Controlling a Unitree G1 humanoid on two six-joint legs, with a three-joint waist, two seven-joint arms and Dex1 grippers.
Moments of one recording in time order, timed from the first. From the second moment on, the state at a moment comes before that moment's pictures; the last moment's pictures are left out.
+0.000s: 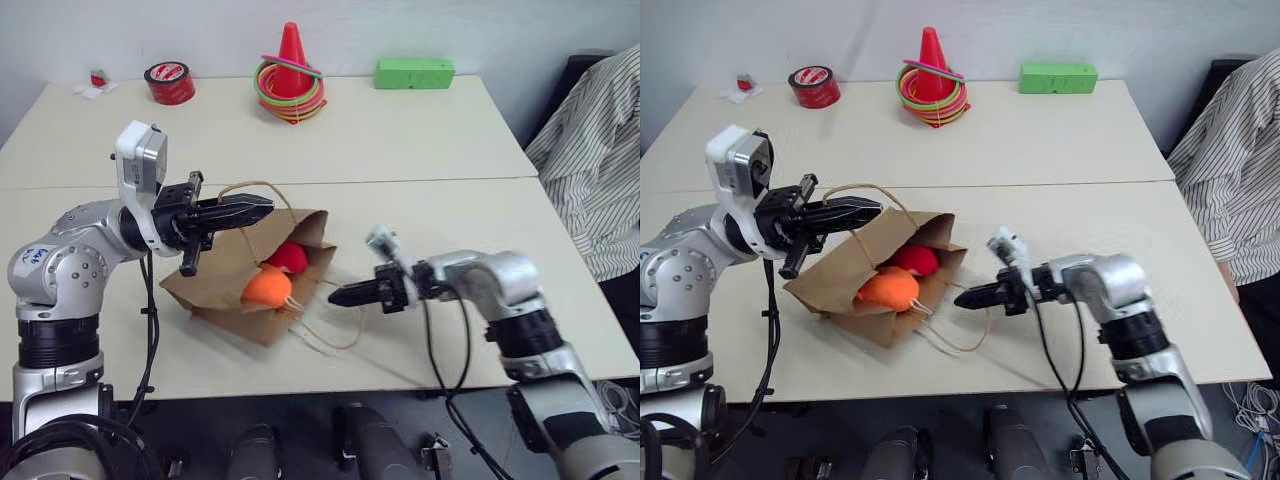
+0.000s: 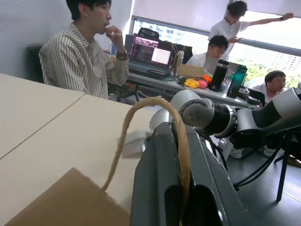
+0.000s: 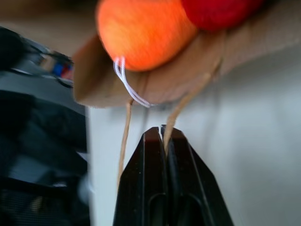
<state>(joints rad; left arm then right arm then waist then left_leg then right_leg) -0.63 0.69 0.22 -0.08 -0.86 0.75 -1.14 -0.70 -0.50 0.09 -0.01 0.63 1.25 1.14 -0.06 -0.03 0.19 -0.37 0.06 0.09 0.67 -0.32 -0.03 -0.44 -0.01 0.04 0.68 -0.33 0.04</state>
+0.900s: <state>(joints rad) -0.63 0.63 0.22 -0.03 -0.70 0.51 -0.99 -0.83 -0.80 -0.24 0.04 0.89 1.38 1.08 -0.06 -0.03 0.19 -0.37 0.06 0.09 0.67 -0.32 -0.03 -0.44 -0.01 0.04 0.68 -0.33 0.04</state>
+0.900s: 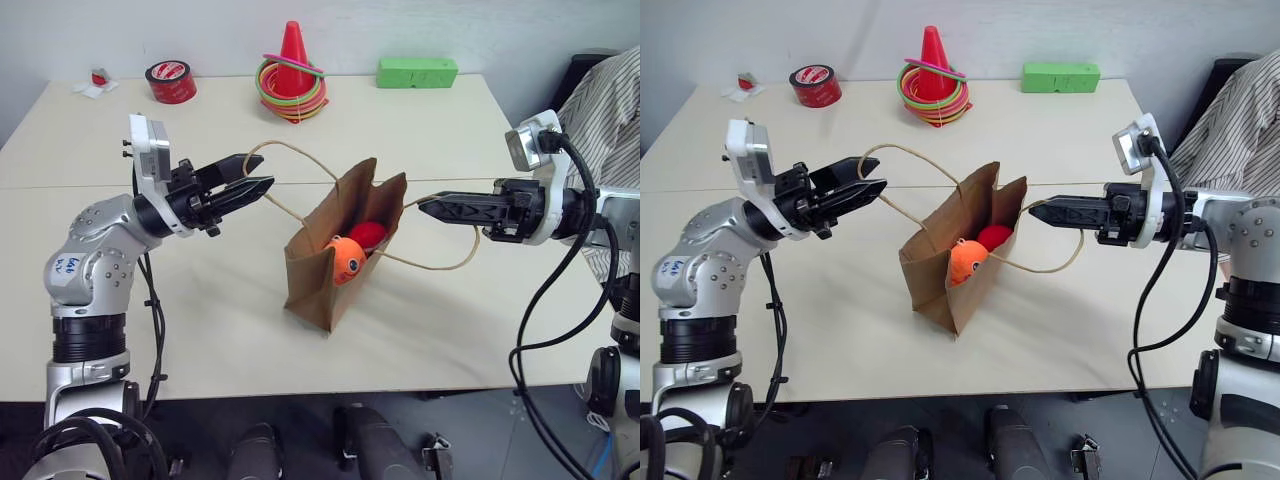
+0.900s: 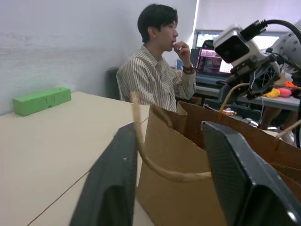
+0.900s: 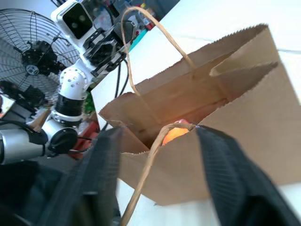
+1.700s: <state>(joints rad) -0.09 0.71 0.33 -0.47 -0.76 0.59 -0.93 -0.05 -0.61 -0.19 -0.30 0.52 0.40 1.14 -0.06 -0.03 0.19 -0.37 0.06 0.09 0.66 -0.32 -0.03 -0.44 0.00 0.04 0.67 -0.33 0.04</state>
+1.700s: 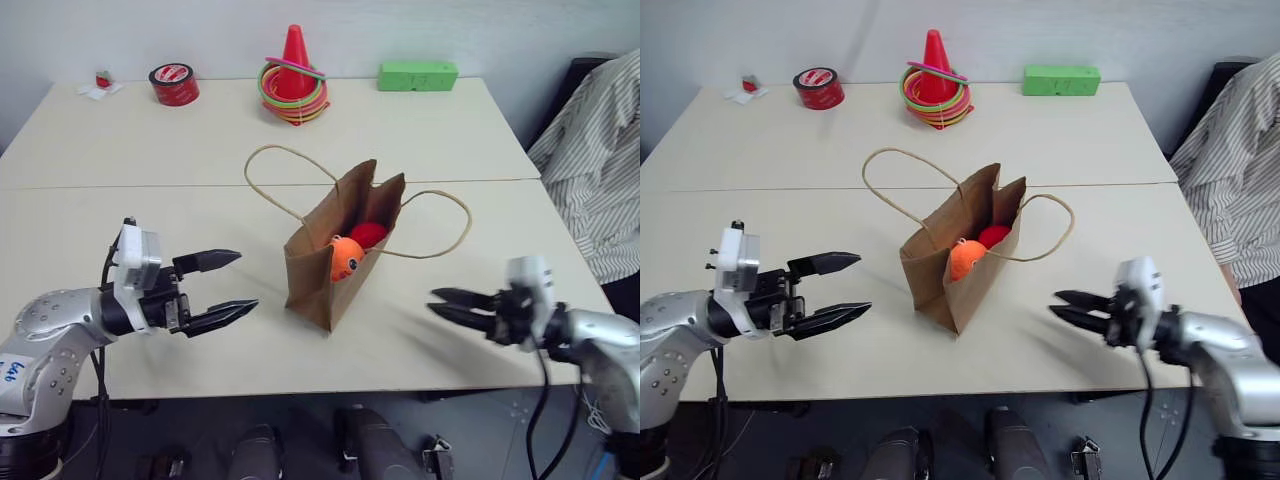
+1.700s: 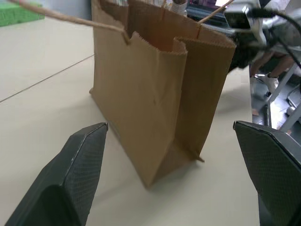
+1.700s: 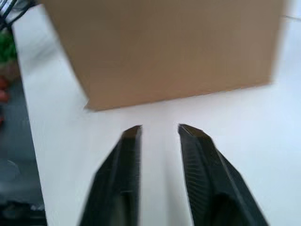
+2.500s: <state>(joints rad) -0.27 0.38 0.02 -0.31 -0.53 0.41 -0.68 -0.34 -0.30 0.23 -0.04 0.18 0.07 0.90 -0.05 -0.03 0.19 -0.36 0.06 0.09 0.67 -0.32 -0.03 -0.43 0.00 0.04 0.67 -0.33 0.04</state>
